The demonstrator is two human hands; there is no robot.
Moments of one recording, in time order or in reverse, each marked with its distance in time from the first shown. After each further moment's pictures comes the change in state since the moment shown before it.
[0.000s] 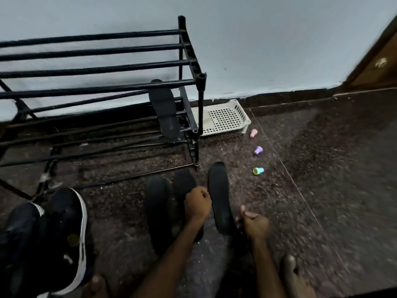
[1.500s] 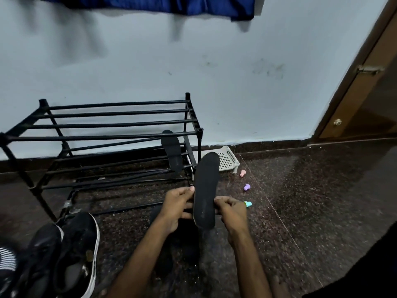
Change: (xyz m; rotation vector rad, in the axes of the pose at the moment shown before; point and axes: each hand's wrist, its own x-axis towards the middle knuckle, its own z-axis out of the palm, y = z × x) left_hand -0.096 0.080 -0.169 -0.822 -0.302 0.063; right_hand -0.156 -0.149 -0.018 0.217 -0.349 -0.333
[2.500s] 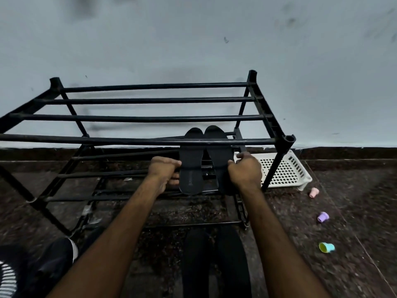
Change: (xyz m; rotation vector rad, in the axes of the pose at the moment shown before) left_hand 0.221 0.052 -0.174 0.153 0.490 -0.004; right_hand 0.212 -0.025 0.195 -0.723 0.079 -0.257
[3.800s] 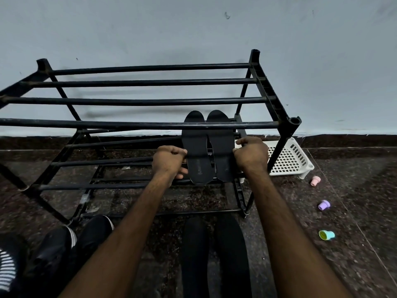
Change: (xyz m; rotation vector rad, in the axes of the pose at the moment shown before) left_hand 0.014 -0.030 0.017 0.158 0.051 0.155; right_hand 0.023 0.008 0.000 0.002 -0.008 0.025
